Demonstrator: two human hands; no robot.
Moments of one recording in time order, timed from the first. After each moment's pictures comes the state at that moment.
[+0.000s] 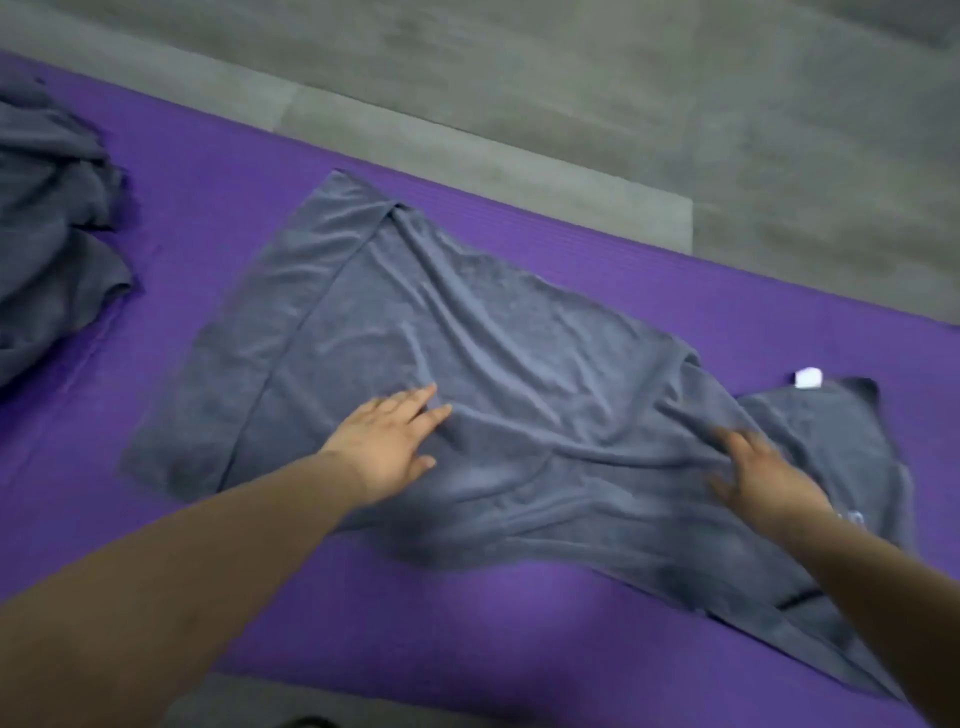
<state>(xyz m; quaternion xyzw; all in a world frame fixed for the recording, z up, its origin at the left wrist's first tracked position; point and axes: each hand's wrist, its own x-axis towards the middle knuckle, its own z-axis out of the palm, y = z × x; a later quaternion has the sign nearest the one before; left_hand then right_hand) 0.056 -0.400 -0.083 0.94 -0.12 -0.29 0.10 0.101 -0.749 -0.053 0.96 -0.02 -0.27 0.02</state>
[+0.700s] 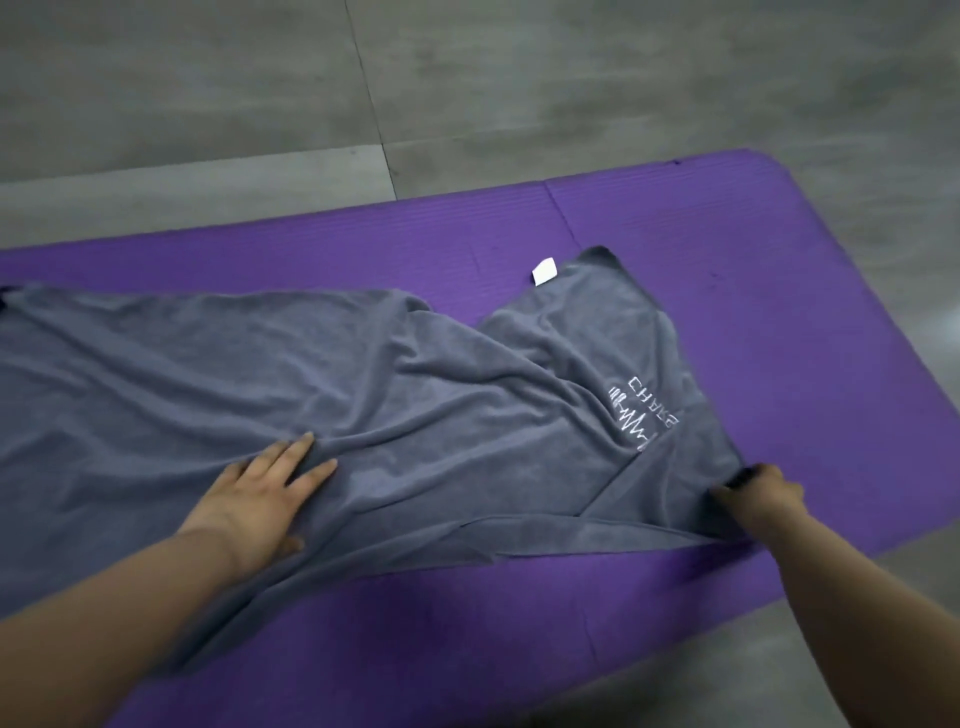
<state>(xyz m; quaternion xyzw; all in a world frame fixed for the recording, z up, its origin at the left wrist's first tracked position) 0.074 -0.574 -0.087 0.89 -0.24 -0.37 -0.14 -0.020 -0.993 -0.111 0.78 -0.55 -0.21 -0.22</state>
